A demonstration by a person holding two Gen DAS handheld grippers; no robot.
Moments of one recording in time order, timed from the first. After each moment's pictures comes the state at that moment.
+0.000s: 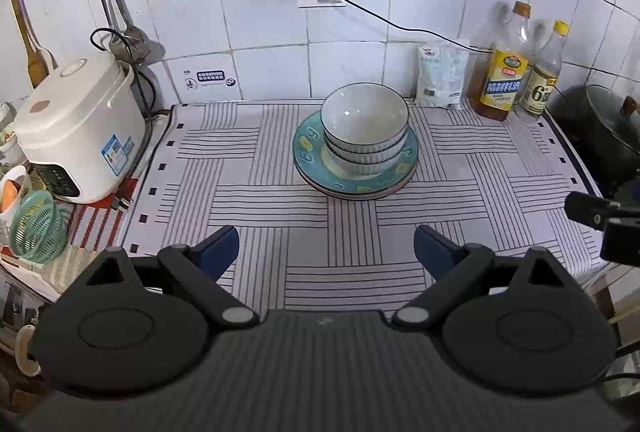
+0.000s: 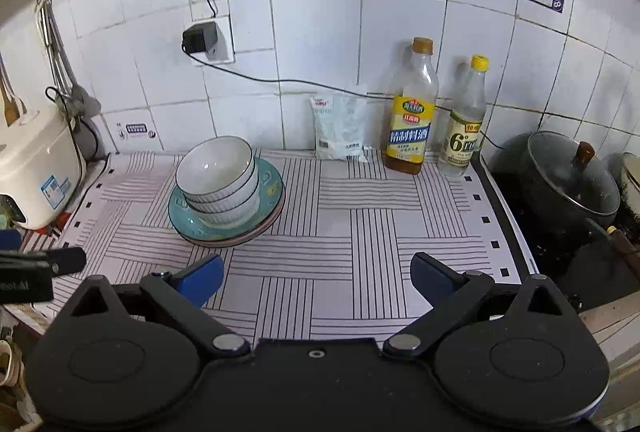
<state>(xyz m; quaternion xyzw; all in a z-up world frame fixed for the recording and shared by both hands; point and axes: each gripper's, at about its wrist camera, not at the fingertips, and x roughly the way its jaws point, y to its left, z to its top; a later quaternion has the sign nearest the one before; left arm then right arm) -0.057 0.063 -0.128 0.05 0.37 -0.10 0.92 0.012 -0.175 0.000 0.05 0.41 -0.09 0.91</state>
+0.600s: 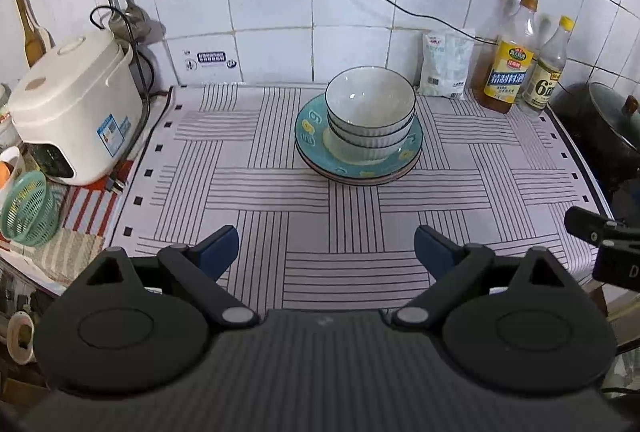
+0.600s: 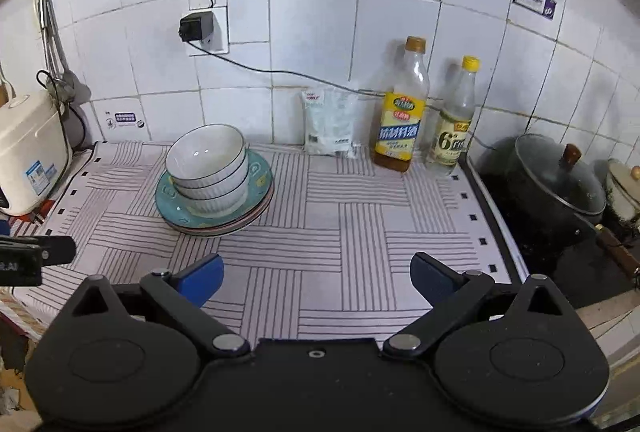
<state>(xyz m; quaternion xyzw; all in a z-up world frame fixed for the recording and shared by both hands) -0.052 0.074 -0.142 0.03 0.38 -0.10 0.92 0.004 -0.160 -0.013 0.02 0.42 -0.10 0.90</state>
